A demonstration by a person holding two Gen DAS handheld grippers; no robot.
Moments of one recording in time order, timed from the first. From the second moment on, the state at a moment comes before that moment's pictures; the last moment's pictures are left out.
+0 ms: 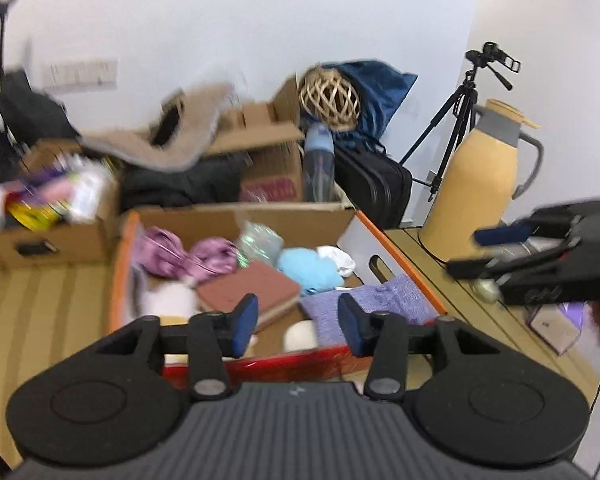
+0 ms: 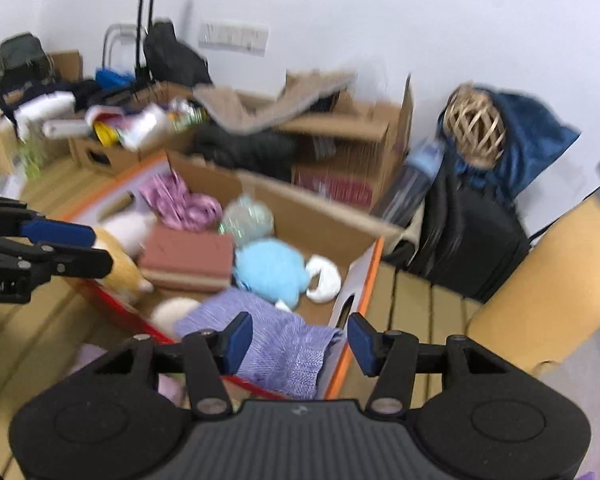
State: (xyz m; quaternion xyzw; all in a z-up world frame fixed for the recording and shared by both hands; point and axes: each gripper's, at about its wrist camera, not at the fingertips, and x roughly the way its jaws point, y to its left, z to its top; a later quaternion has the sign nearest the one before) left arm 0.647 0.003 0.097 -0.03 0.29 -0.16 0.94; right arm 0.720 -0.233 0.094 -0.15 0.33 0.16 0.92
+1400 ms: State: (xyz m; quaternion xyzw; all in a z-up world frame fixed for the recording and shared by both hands) left arm 0.332 0.029 0.012 0.02 0.23 -0.06 0.97; right arm 0.344 -0.240 -0.016 0.01 0.22 0.20 0.95
